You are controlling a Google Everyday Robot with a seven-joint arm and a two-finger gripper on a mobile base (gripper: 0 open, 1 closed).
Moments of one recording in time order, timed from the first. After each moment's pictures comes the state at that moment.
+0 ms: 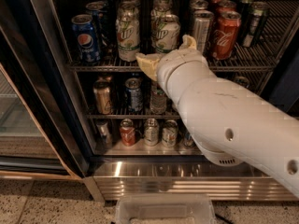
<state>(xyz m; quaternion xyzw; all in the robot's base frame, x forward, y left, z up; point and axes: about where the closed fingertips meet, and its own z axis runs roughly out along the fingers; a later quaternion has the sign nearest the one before) 0.555 -0.040 0.976 -0.17 0.73 -0.01 0.66</state>
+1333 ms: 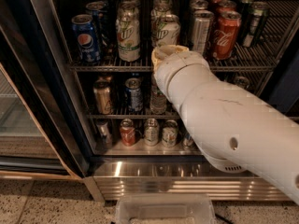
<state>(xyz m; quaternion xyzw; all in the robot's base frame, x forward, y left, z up) 0.544 -0.036 0.975 -0.18 0.73 -0.01 0.66</state>
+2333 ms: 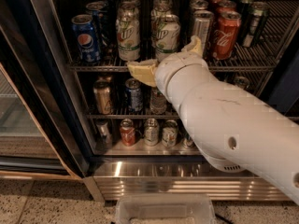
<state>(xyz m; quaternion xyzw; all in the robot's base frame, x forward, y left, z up) 0.544 -0.036 0.975 -0.18 0.73 -0.01 0.66</state>
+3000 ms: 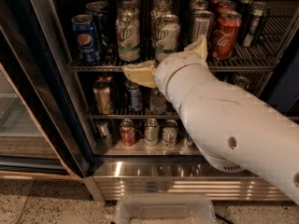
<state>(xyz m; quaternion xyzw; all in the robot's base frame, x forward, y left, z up) 0.544 -0.036 0.975 -0.18 0.73 -0.01 0.66</state>
